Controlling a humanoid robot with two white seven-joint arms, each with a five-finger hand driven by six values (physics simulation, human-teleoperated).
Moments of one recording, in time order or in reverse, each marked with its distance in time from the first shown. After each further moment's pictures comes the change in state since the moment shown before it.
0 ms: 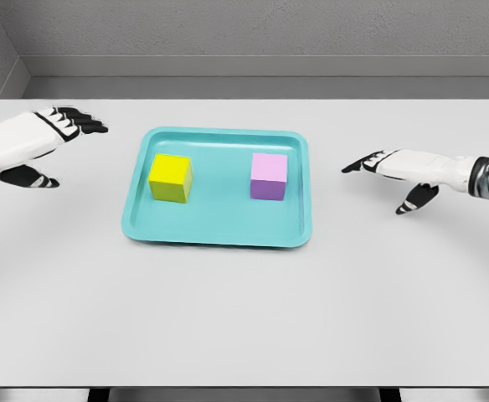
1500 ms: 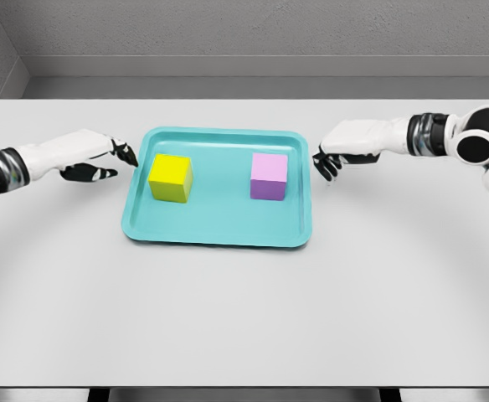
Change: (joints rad) left arm -0.153 -0.332 0.013 0.357 -0.084 -0.002 -0.168; right arm -0.259 0.163 0.198 0.042 0.058 0.000 0.085
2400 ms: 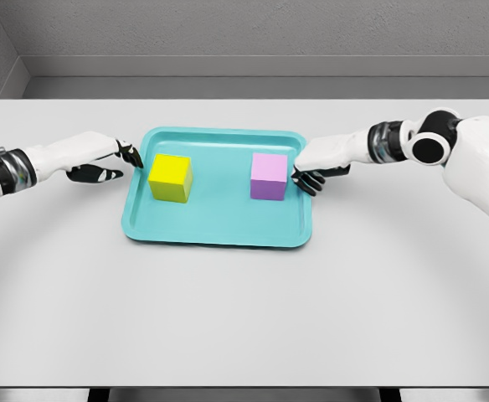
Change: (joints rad) left arm -0.009 -0.018 -0.004 0.018 0.002 0.000 0.000; right arm -0.087 0.115 0.176 0.128 0.012 0.000 0.001
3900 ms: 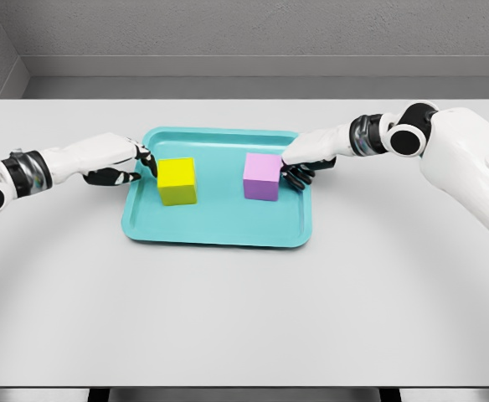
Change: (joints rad) left arm 0.025 -0.002 -0.039 -0.101 0.013 0.005 0.001; right arm -0.035 0.100 0.001 0.118 0.050 0.000 0.000
